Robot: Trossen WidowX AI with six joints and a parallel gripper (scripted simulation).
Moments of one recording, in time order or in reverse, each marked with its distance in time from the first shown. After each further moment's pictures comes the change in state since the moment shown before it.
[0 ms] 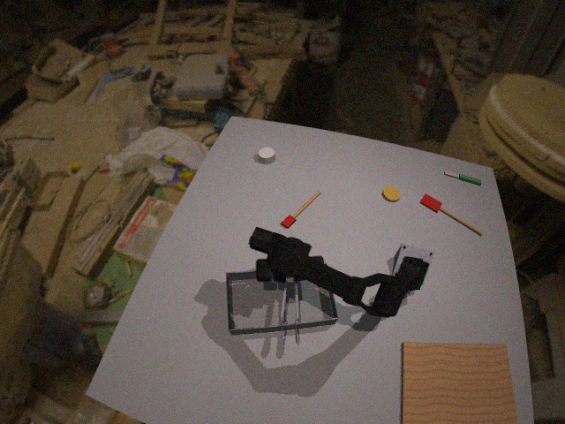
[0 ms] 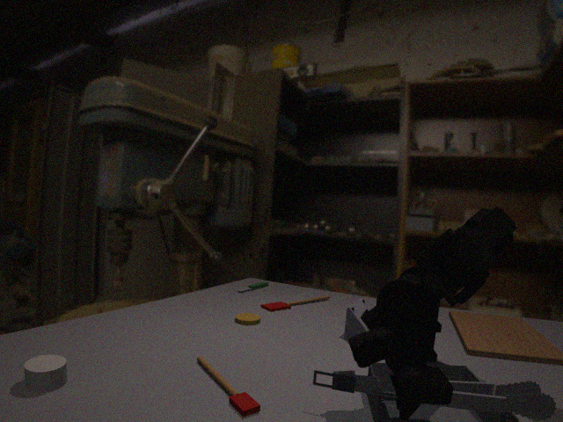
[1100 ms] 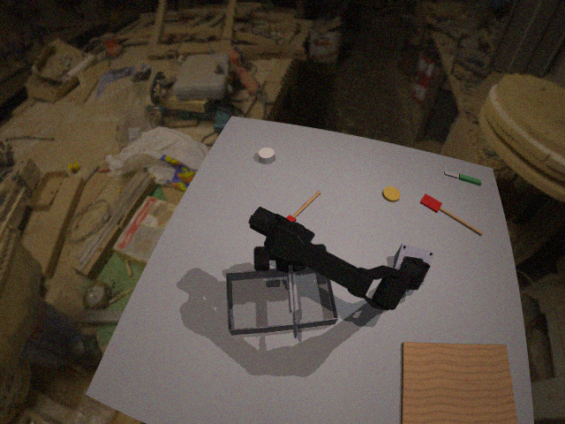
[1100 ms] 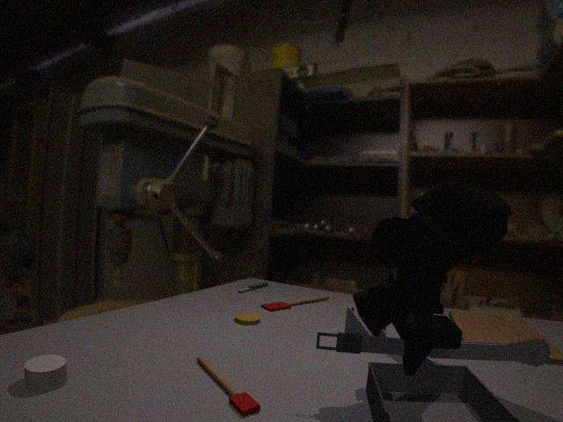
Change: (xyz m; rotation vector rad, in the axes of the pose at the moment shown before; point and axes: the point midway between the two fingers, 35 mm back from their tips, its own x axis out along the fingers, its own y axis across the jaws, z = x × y) arm -0.065 0.002 0.001 -0.005 -0.008 0.028
